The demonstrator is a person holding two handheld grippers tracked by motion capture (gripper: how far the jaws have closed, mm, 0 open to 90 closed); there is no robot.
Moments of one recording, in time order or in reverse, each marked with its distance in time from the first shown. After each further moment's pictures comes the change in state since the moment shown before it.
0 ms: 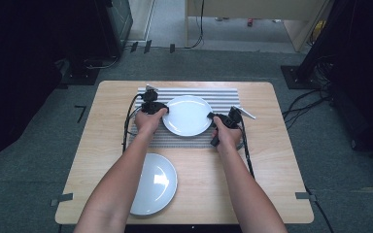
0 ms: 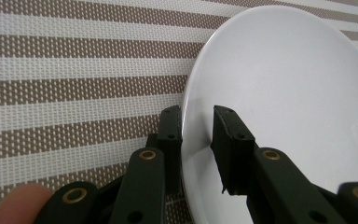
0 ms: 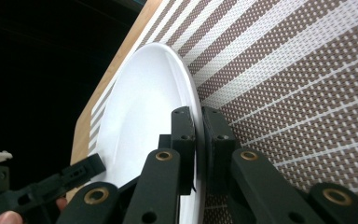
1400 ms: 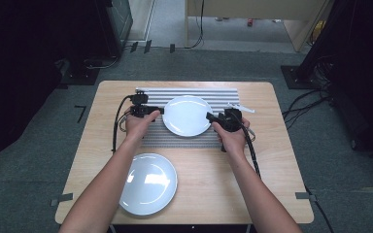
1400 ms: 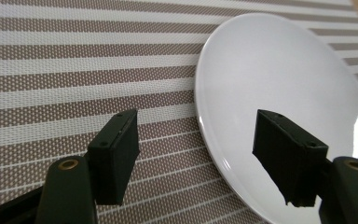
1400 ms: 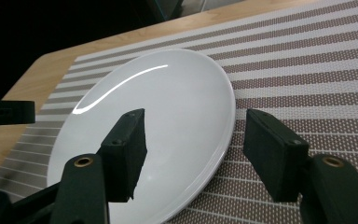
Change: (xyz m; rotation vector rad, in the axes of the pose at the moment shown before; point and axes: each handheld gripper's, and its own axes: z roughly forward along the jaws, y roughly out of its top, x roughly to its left) left arm 0.012 -0.024 -0.059 -0.102 -0.006 0.087; right arm 0.044 -0.016 -0.051 -0.062 -0.105 -0.617
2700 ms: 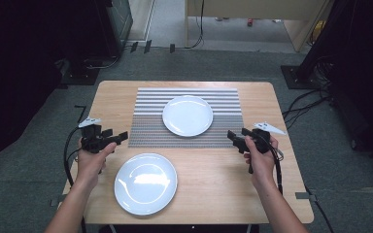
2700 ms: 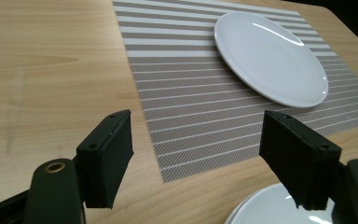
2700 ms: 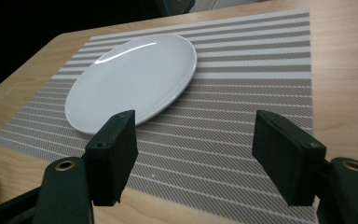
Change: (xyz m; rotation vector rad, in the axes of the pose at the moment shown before) left arm 0.062 -0.107 -0.141 -0.199 -0.034 0.054; right arm -0.037 -0.030 -0.102 -0.024 0.024 -0.123
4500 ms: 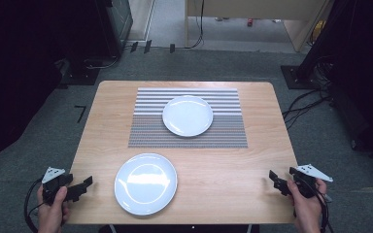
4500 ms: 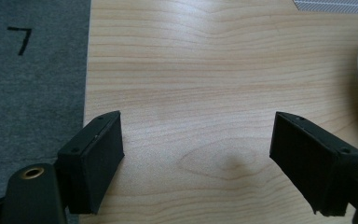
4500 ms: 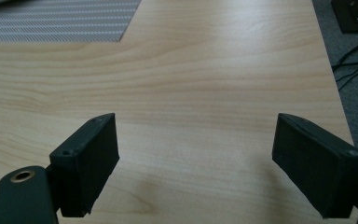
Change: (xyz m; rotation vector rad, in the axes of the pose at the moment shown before) left arm 0.063 -0.130 -0.076 0.052 0.235 0.008; right arm -0.082 -0.093 -0.114 0.098 -0.253 -0.046
